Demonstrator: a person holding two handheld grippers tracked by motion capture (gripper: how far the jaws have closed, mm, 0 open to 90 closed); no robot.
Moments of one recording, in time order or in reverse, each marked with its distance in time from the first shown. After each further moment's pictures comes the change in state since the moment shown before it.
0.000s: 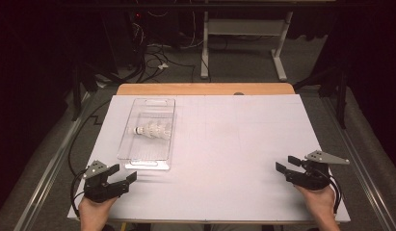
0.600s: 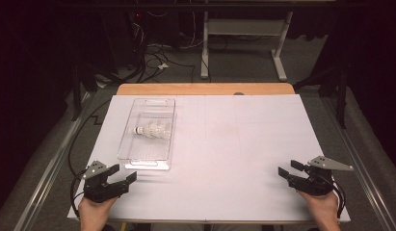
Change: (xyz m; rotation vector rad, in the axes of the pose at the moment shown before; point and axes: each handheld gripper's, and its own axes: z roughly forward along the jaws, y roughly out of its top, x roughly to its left) left arm 0.000 0.000 -0.001 -0.003 0.001 -0.002; right arm -0.001 -0.013 -0.008 -0.002 -0.002 0.001
